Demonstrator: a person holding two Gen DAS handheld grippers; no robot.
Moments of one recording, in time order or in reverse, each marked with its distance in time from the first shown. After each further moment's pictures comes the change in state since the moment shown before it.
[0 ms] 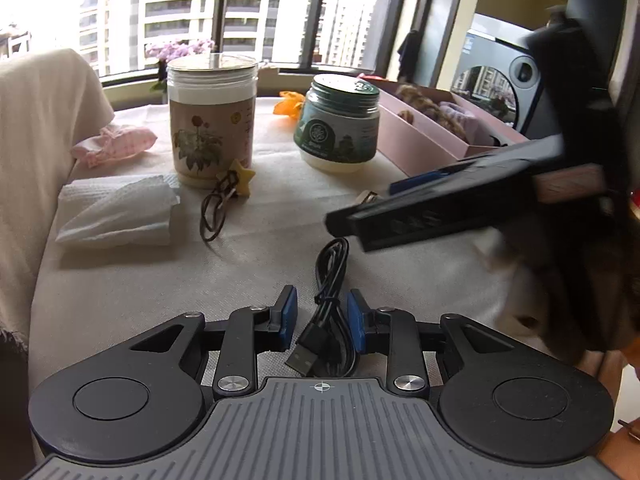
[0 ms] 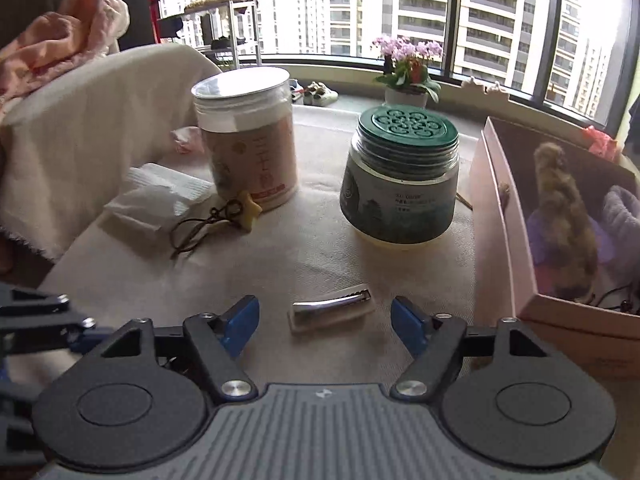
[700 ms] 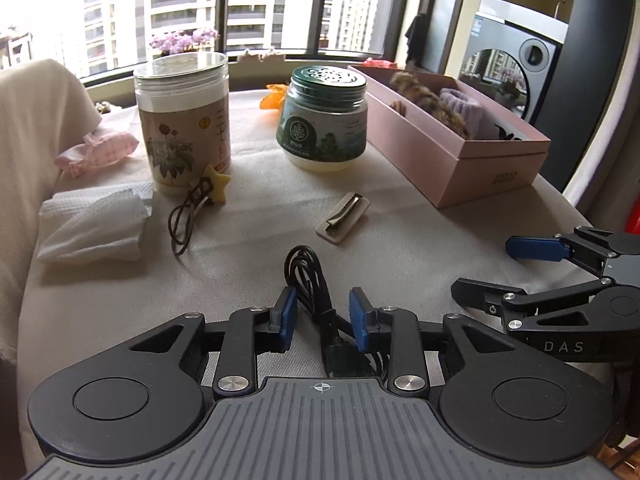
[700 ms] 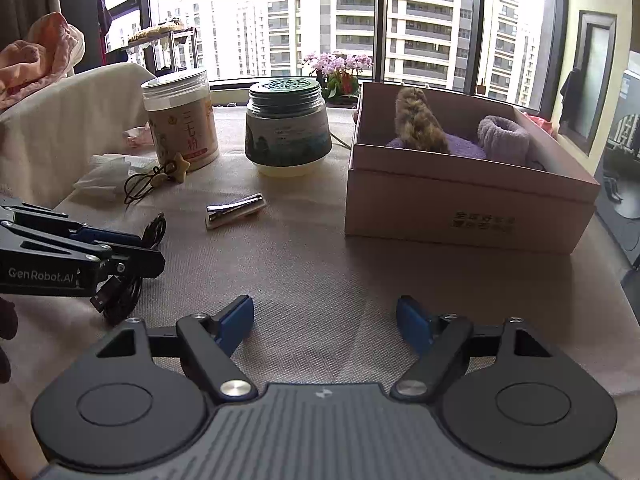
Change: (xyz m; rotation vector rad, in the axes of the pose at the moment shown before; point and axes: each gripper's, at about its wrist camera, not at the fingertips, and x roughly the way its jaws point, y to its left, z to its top) left arm 0.019 -0.027 0.017 0.015 0.056 0.052; right arm -0.066 -0.034 -0.090 0.115 -0.088 -0.143
